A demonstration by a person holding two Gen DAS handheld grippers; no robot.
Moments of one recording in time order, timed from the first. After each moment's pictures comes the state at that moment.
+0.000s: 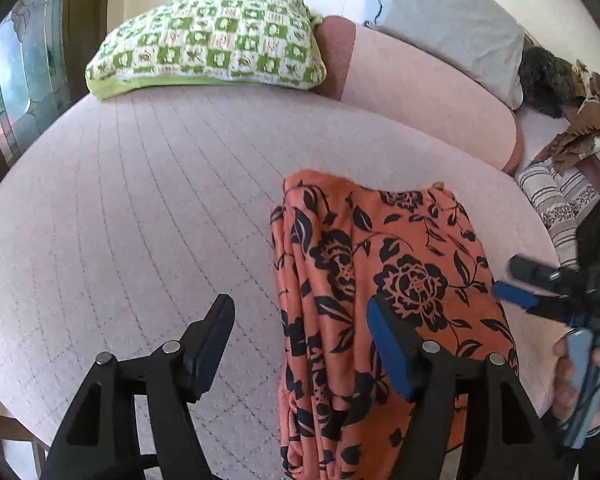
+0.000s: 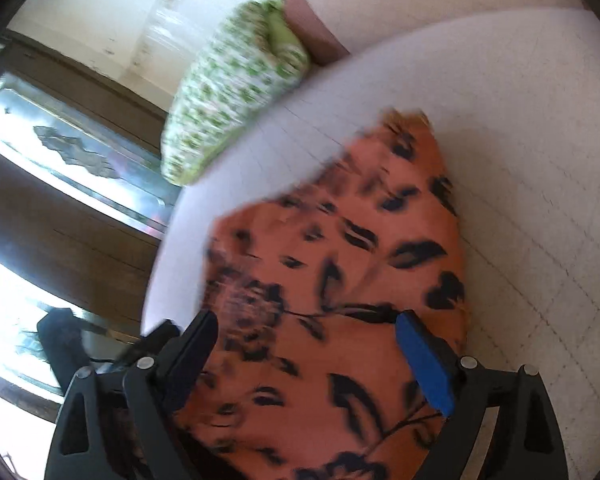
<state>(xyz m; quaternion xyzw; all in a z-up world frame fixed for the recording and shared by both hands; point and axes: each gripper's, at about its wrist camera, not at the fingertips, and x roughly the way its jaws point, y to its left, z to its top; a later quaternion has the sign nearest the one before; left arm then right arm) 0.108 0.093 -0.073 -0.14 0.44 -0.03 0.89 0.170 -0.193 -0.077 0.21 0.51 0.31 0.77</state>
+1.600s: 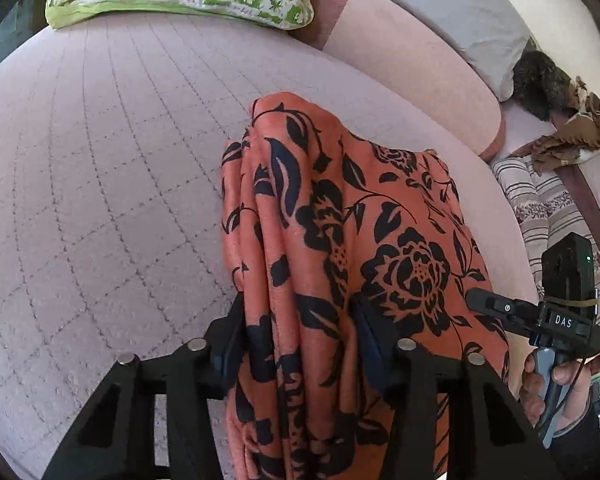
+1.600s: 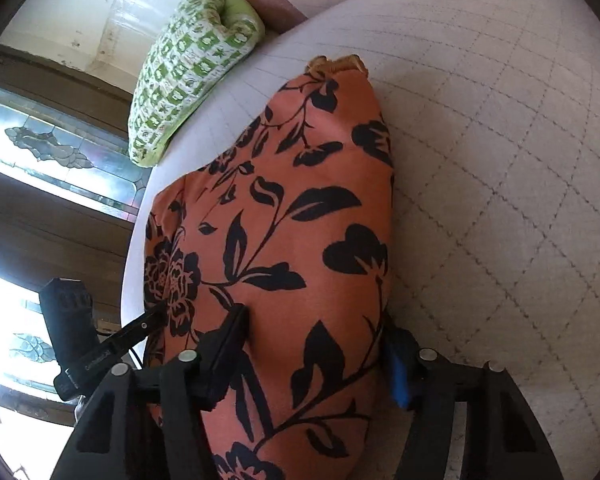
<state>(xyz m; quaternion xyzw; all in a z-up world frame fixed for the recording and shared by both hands) 0.116 0.111 -0.125 -0.21 0.49 -0.11 0.84 0.178 -0.219 -0.136 0.19 0.58 0.28 0.74</state>
